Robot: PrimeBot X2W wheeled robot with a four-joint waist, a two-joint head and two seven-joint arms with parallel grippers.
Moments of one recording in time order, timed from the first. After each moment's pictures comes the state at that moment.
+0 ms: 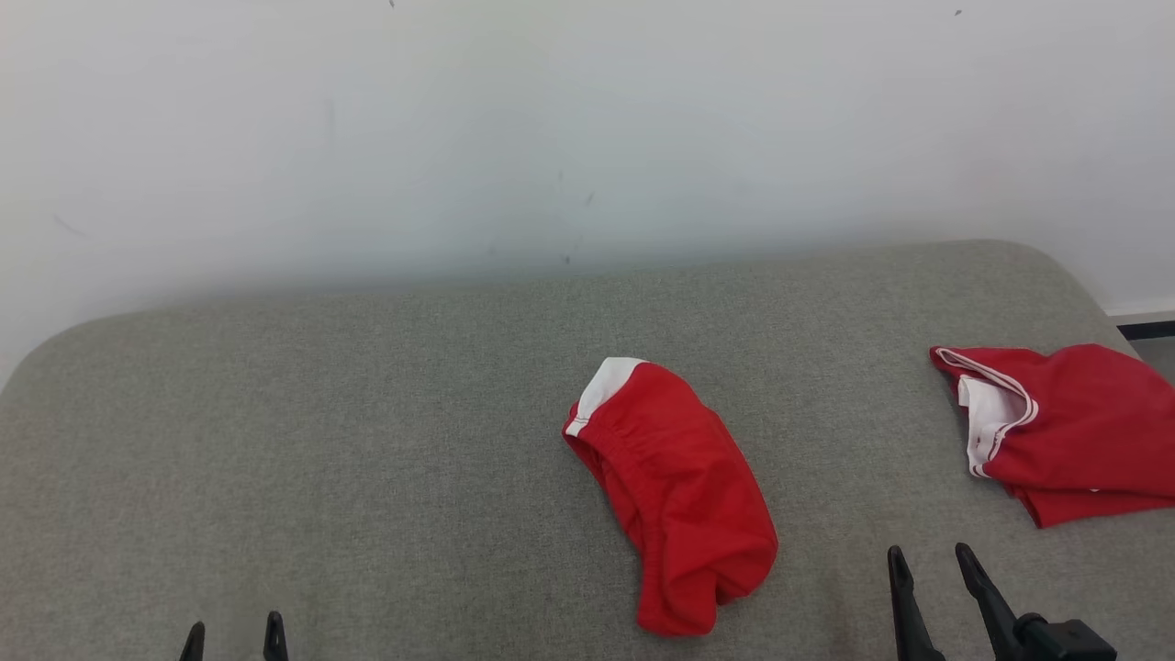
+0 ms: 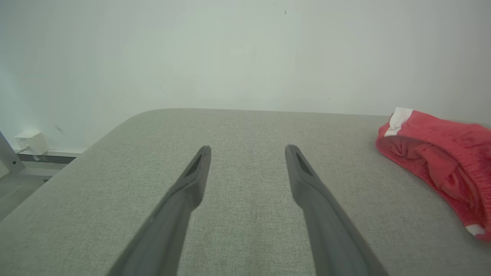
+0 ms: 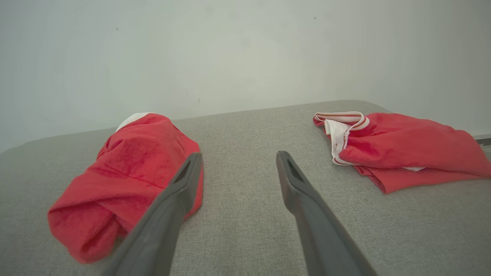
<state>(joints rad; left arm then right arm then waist) 0.17 0.10 0.07 0.12 -0.18 -0.07 -0.26 0.06 -0.09 0.01 0.25 0.18 0.13 -0.24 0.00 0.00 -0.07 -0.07</state>
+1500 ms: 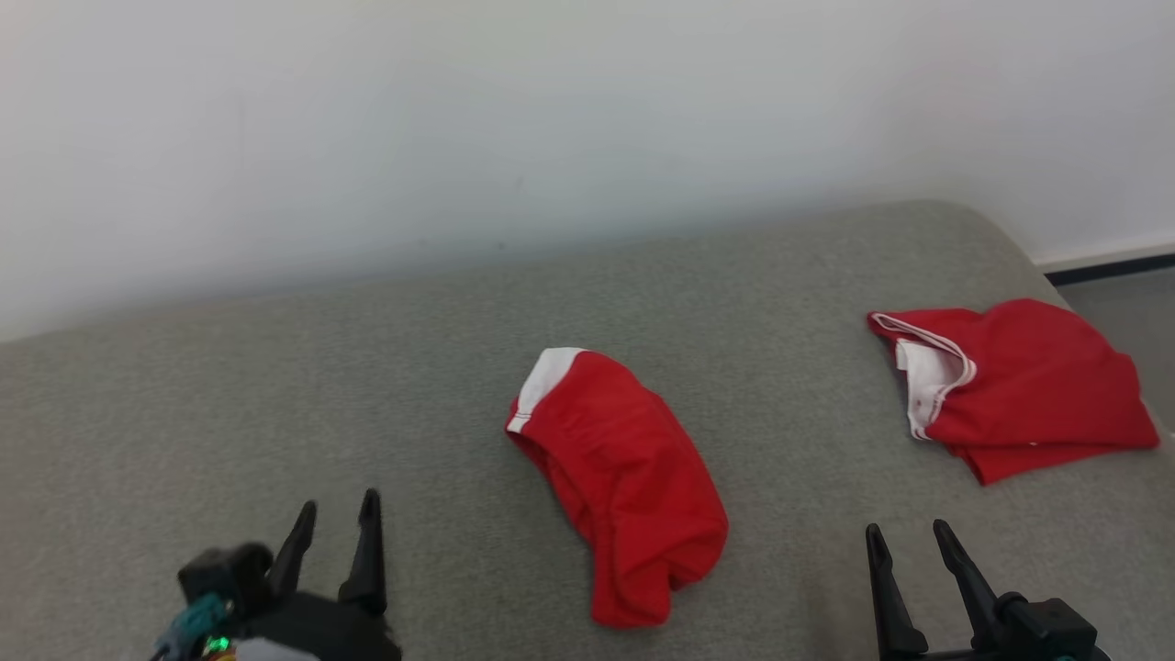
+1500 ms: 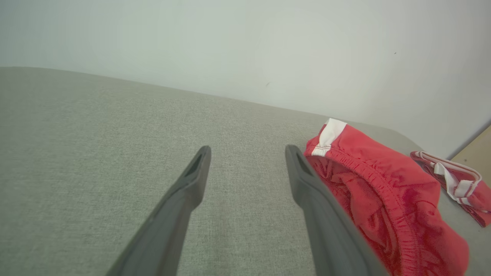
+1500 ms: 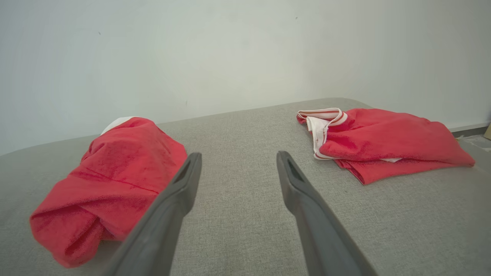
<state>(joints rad) -0.14 0.06 -0.02 0.38 -0.38 -0.13 -0.14 0.03 -0.08 0.05 0.26 0.19 0.13 -0.26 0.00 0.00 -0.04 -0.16</state>
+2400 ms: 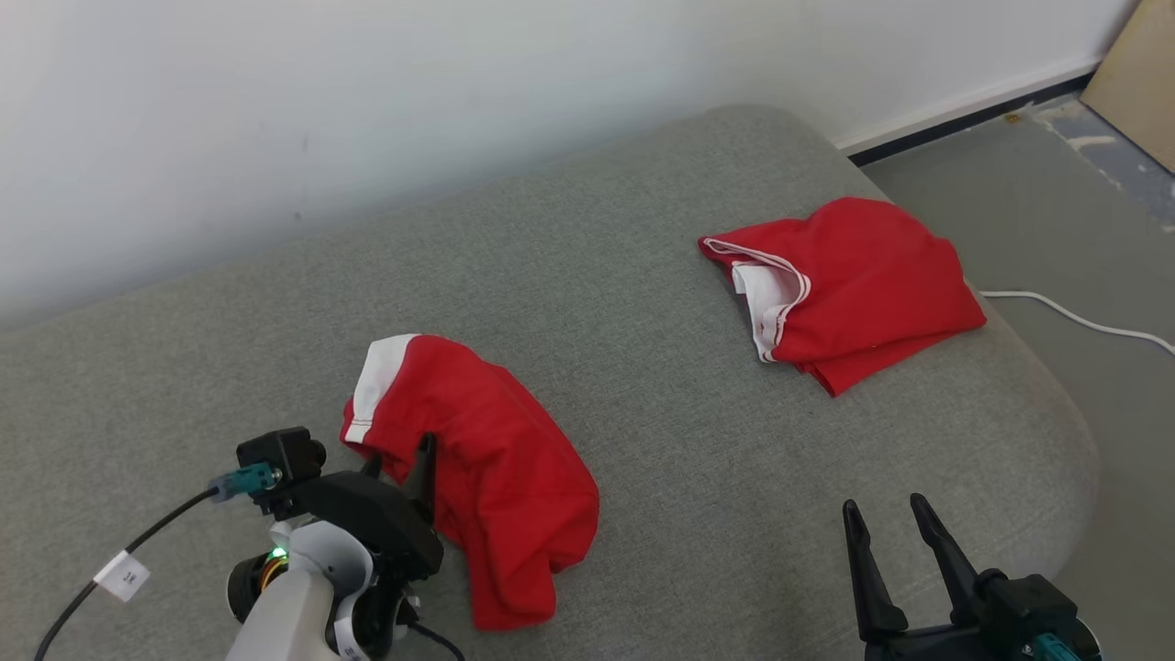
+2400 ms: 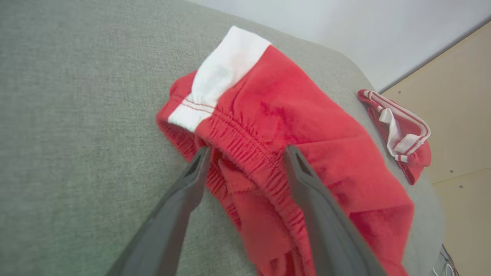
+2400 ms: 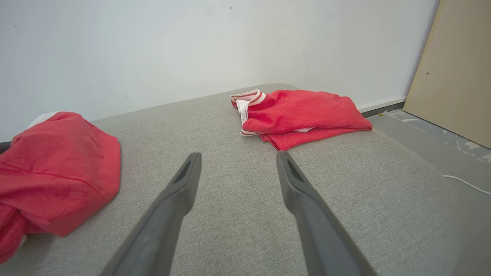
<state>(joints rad) -0.48 0.05 -0.16 0.69 -0.66 -0.04 0.10 -0.02 -0.08 0.09 0.26 0.19 0.13 -0.26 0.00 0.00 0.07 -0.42</state>
